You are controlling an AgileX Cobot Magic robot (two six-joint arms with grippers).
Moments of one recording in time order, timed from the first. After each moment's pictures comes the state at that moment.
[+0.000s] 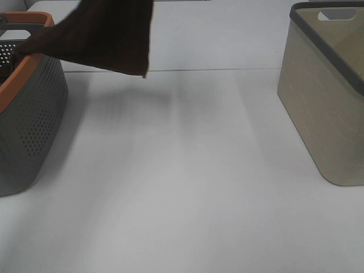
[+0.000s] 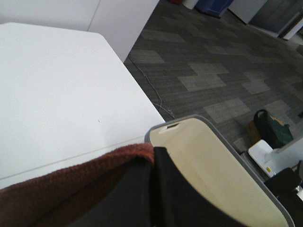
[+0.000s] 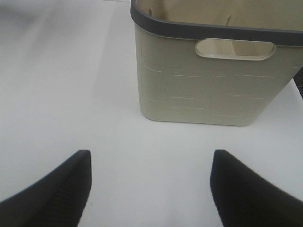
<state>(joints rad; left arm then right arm) -0.42 2.06 -2.39 -0.54 0.79 -0.05 -0.02 0.00 -0.50 0.00 1.07 -0.05</state>
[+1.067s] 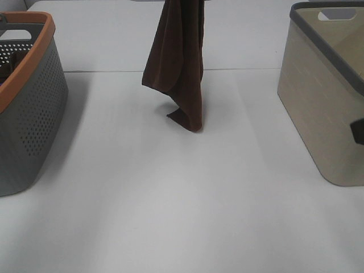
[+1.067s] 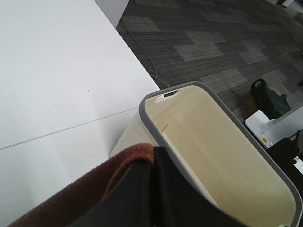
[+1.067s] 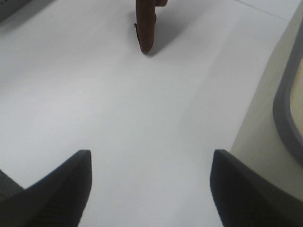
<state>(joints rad) -0.48 2.14 -2.39 -0.55 0.79 -0.03 0.18 0.74 -0.64 0.34 0.71 -0.52</state>
